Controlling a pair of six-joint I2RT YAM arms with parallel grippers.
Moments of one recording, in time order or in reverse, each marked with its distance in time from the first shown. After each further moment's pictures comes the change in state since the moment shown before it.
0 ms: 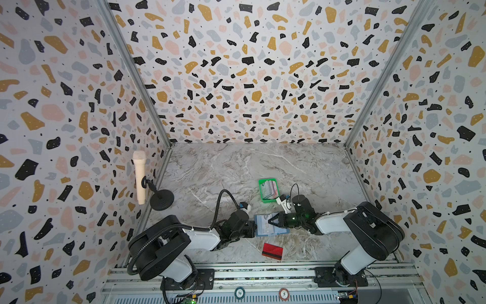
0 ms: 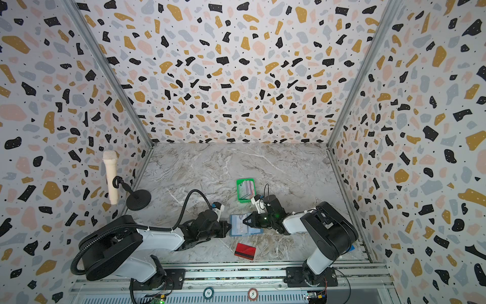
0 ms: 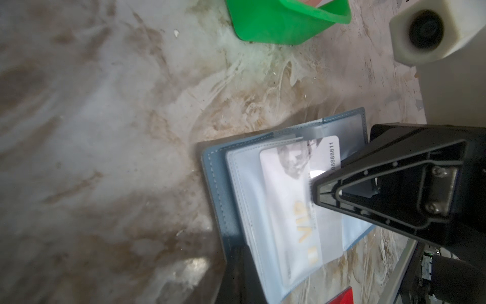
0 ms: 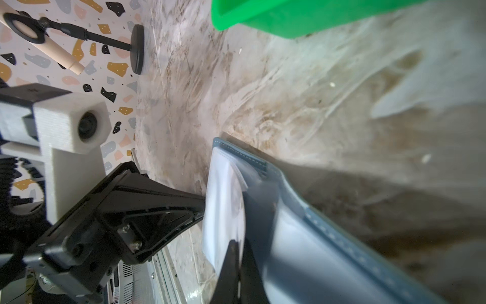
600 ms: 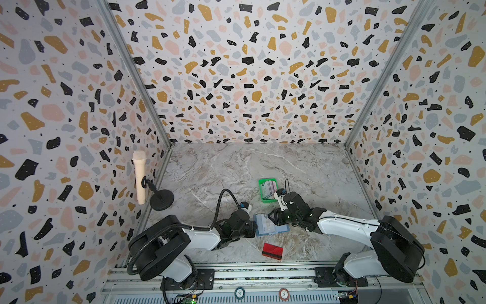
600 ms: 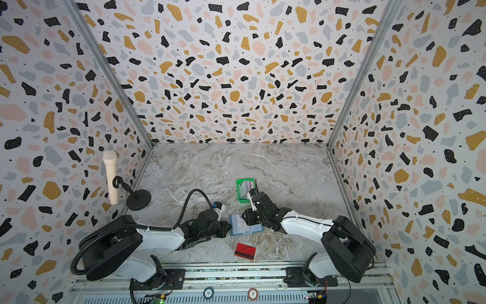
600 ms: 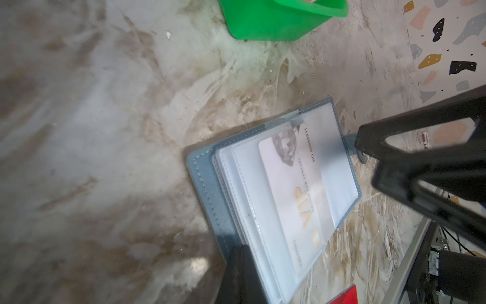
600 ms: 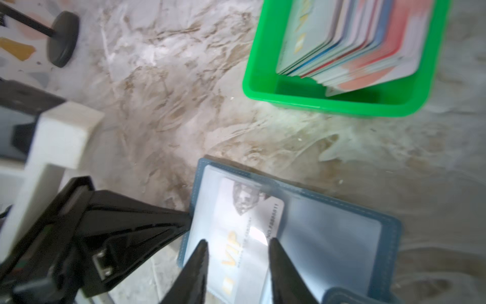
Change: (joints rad) left arm 0.000 0.000 0.013 -0.022 0.003 0.037; right arm 0.169 -0.193 0.194 -0.488 0.518 -0.175
